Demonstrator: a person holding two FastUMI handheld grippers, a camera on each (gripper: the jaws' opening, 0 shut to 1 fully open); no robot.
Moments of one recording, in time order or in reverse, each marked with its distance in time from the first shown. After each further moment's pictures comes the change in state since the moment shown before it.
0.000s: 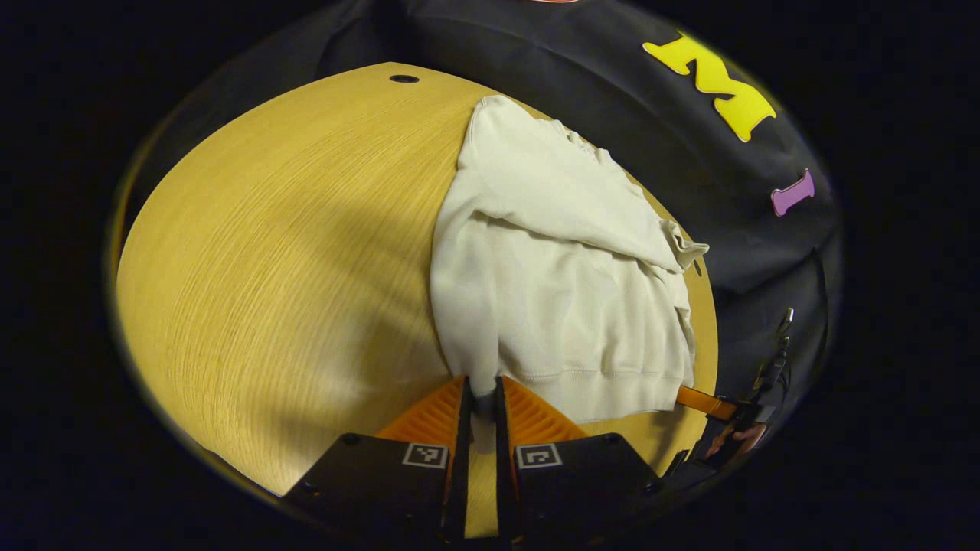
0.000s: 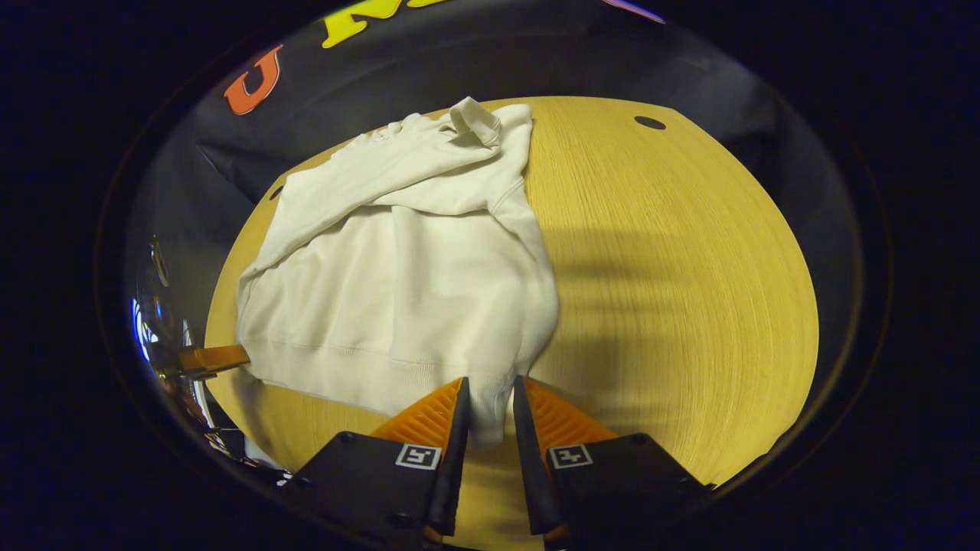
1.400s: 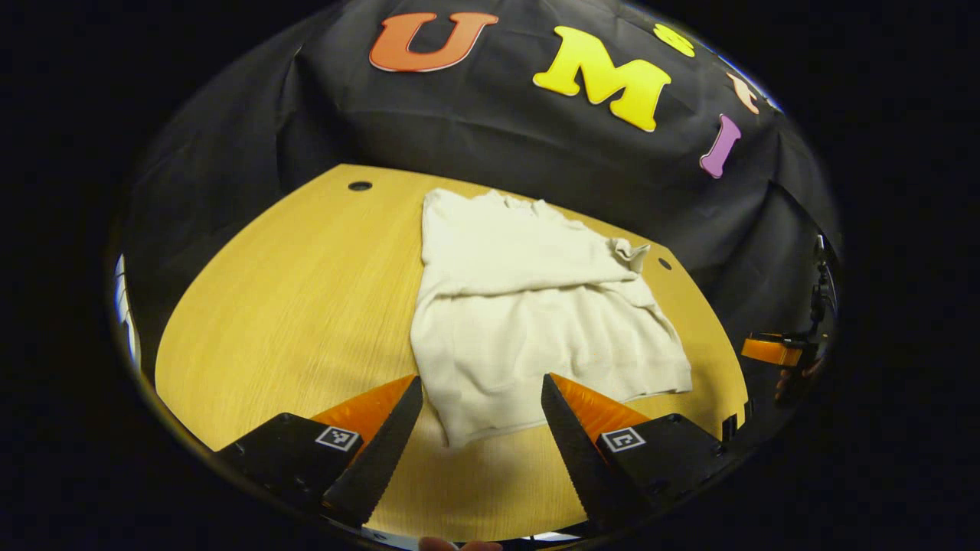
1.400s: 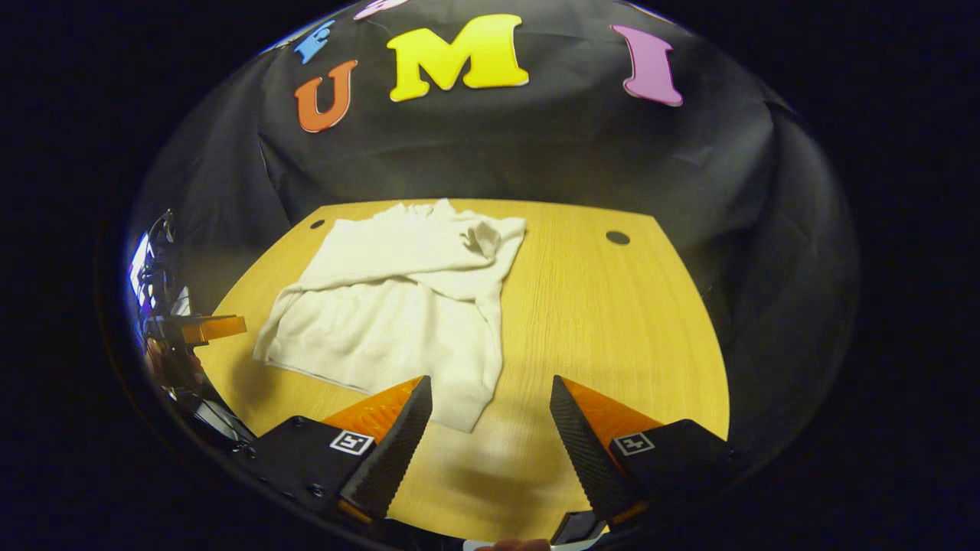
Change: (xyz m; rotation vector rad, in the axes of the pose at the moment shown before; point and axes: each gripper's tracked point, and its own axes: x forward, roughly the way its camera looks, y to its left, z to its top) left arm -0.054 -0.009 0.008 0.283 -0.272 0.007; right arm -0.115 -0.044 0.019 -0.158 -0.284 -0.017
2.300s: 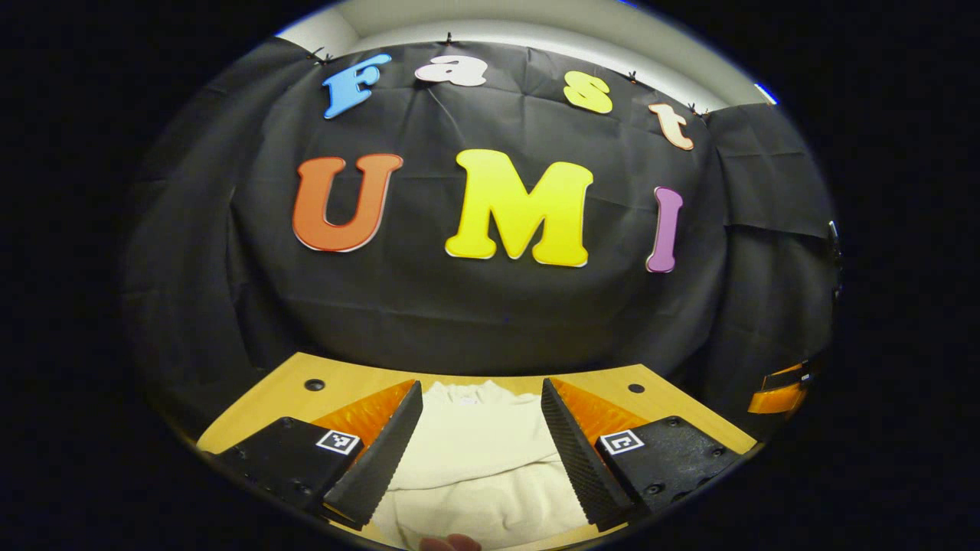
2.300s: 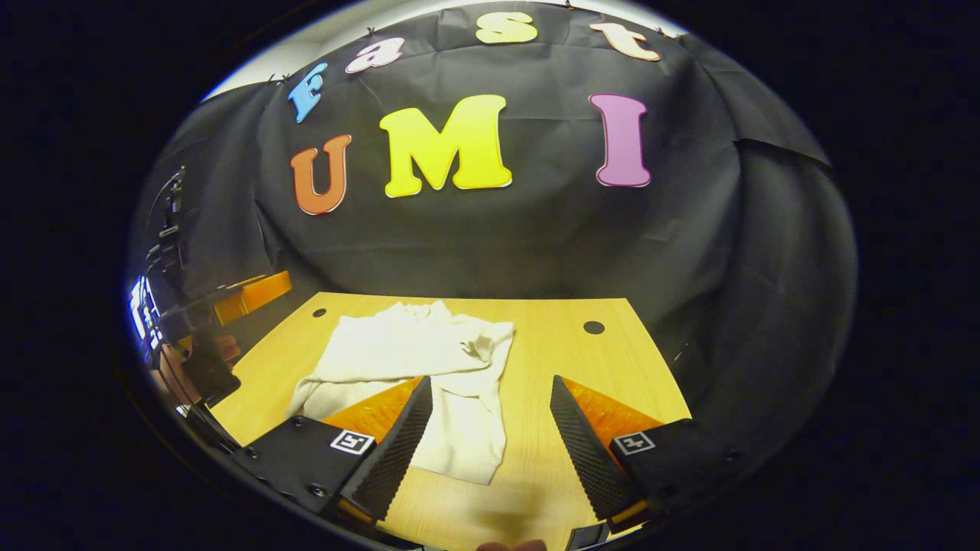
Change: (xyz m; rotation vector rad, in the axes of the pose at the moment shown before) left arm -0.063 -0.118 0.231 0.237 -0.642 0.008; right arm -0.092 0.033 0.125 0.024 -0.370 -0.018
